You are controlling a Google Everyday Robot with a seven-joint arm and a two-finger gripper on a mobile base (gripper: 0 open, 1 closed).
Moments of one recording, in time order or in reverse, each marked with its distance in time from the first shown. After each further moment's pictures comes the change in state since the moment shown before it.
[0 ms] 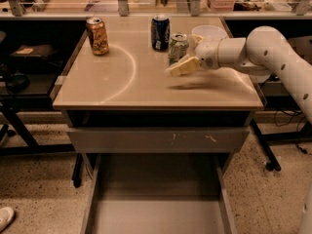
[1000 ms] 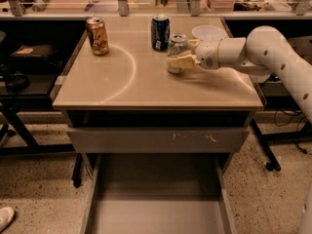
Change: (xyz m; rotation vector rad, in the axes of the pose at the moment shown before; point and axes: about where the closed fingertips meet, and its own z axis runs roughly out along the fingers) arm -0.001 0.000 0.001 -0.003 -0.001 -0.001
